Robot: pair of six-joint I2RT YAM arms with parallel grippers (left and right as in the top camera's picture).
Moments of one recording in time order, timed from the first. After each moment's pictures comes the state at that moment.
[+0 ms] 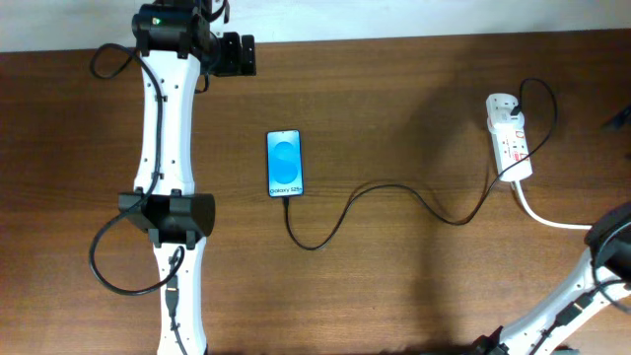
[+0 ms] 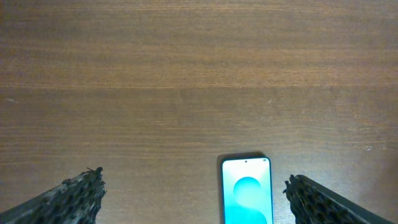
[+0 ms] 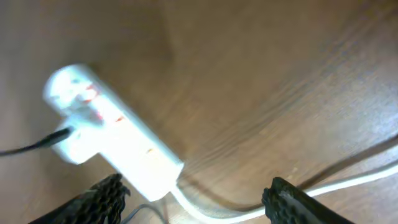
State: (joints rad) left arm -0.12 2.51 2.94 -1.50 0.04 -0.12; right arm -0.74 2.33 2.44 -1.50 -0.29 0.15
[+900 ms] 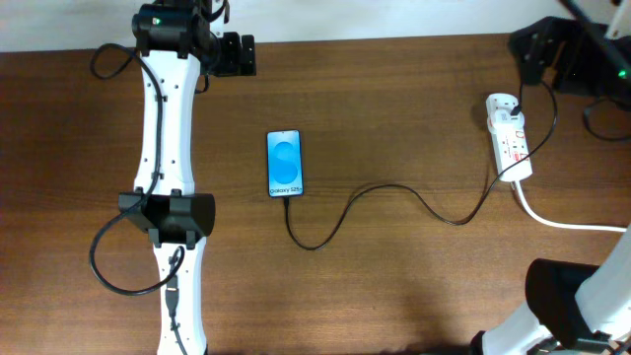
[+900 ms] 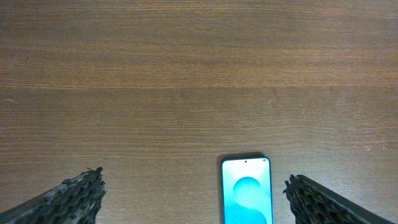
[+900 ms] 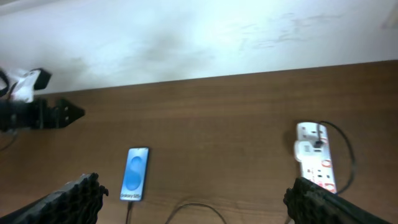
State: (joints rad) left arm -0.12 2.51 2.94 -1.50 0.04 -0.12; right arm -0.16 1.83 2.85 -1.69 -0.36 0.06
